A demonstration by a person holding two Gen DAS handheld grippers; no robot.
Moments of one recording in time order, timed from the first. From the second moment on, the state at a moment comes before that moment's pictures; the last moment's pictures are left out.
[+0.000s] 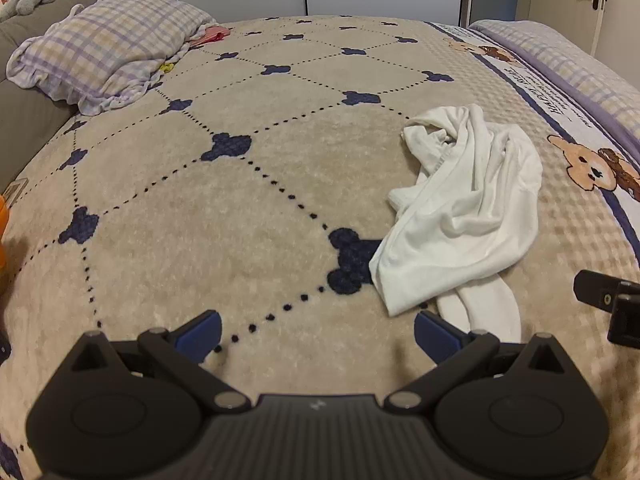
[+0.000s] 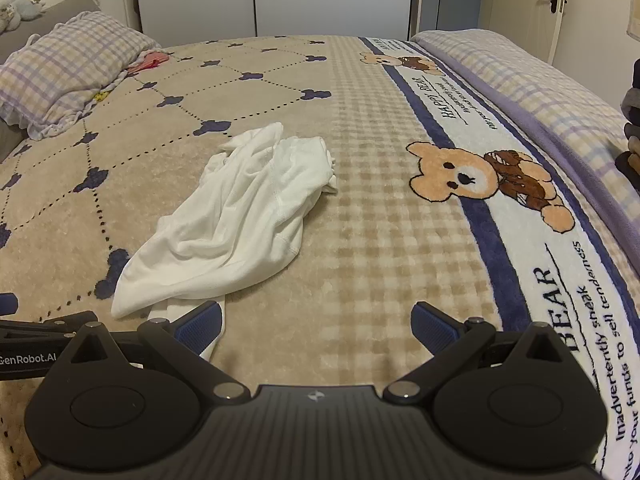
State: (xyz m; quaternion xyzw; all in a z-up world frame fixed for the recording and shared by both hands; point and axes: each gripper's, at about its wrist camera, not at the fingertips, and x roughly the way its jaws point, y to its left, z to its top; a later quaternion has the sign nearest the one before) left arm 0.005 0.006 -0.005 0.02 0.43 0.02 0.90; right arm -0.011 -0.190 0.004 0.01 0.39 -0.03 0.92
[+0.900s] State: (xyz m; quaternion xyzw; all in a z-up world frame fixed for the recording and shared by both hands) left arm 0.005 0.003 -0.010 0.02 0.44 0.01 0.90; right arm -0.007 -0.199 -0.003 0.01 0.41 -0.04 0.91
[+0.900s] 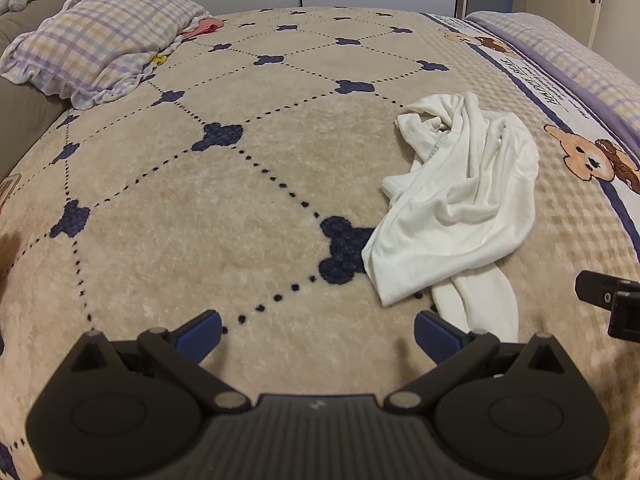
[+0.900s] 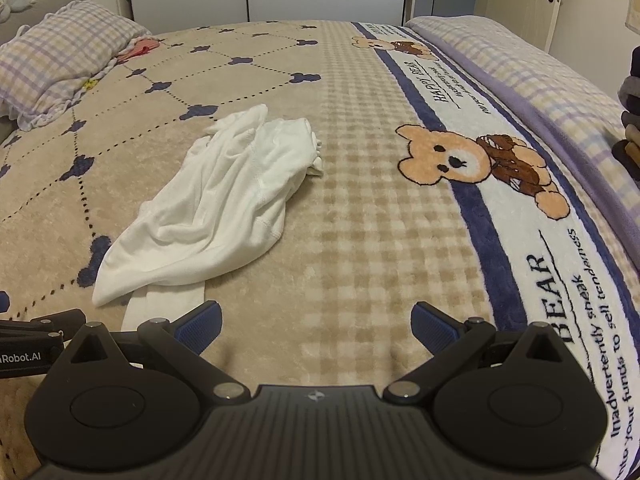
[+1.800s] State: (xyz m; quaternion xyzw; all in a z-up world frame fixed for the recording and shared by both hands) left arm 0.006 0.002 -0.013 0.02 0.45 0.01 0.89; right arm -0.005 -0.191 -0.007 0.00 0.42 -0.03 0.91
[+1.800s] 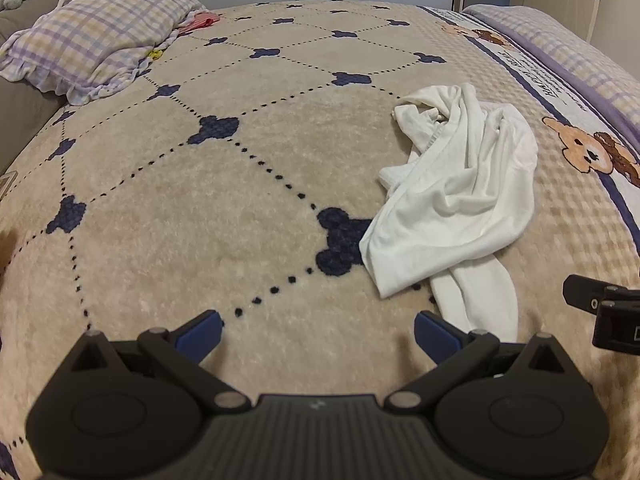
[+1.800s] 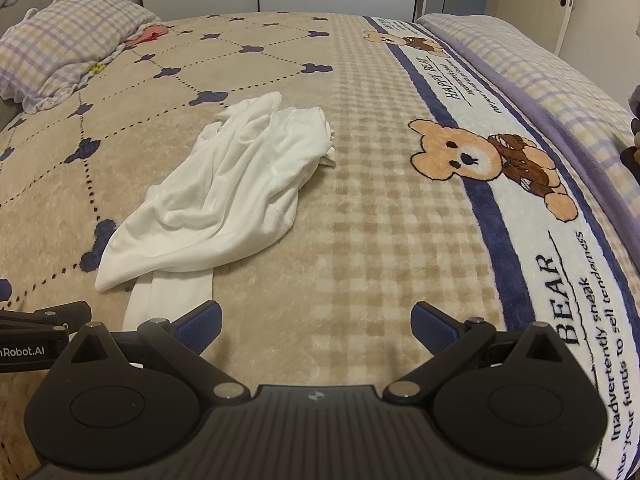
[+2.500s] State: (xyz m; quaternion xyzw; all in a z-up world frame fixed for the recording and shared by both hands) left arm 0.008 0.001 -0.018 0.02 0.47 0.00 0.88; right arm -0.005 -0.192 -0.007 0.00 0.42 -0.03 0.91
